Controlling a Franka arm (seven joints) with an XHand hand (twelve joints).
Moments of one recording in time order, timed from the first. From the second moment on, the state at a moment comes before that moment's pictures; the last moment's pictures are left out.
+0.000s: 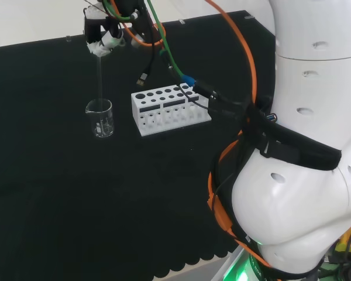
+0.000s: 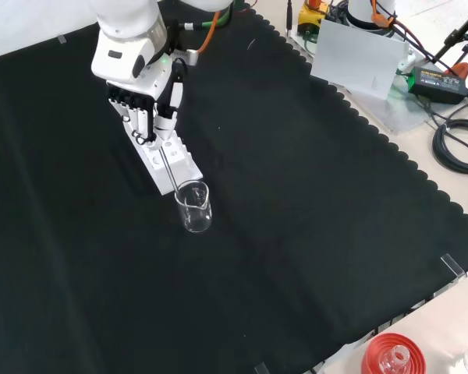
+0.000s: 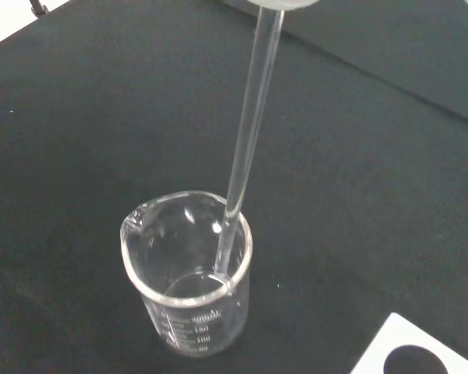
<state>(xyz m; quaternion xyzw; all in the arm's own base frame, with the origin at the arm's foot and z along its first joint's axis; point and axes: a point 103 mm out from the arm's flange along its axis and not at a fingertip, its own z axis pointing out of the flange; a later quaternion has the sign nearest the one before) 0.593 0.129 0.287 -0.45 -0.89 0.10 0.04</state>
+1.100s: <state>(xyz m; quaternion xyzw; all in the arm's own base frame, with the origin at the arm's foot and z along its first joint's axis) 0.556 0.156 0.280 -0.44 -0.89 0.11 0.05</state>
